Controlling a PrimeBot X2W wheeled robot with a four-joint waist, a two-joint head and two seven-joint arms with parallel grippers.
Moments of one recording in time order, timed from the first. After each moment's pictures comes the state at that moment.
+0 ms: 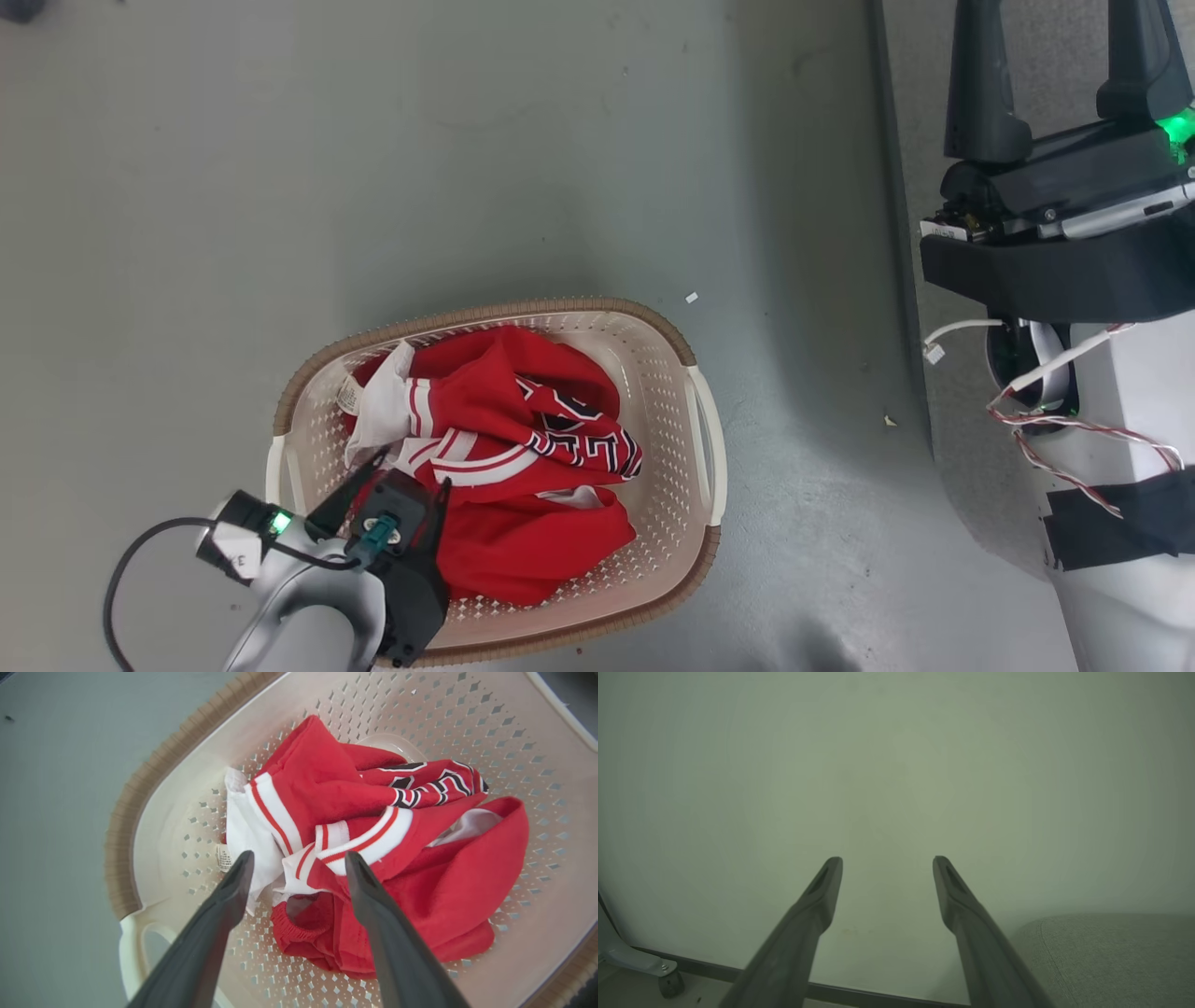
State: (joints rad) left arm -0.48 0.15 -0.36 0.68 0.06 -0.07 -0.05; right arm -0.81 -0.13 0.20 0.03 0.13 0.01 -0.25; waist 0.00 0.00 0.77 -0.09
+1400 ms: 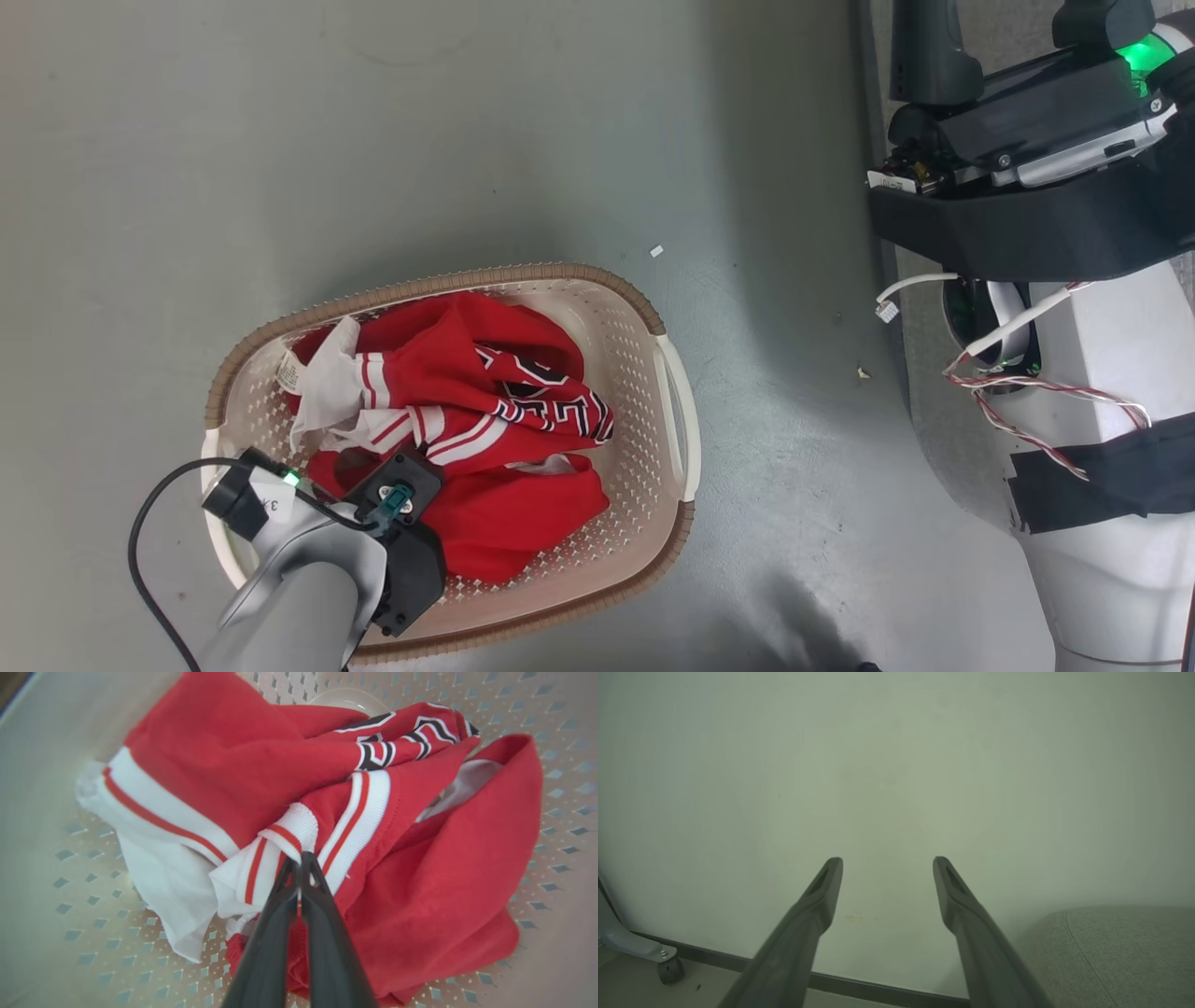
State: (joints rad) left arm -0.65 0.13 -0.43 0.94 0.13 -0.09 -0.12; right arm -0.92 -0.09 0.27 0.05 0.12 0.00 -0.25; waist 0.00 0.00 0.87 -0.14
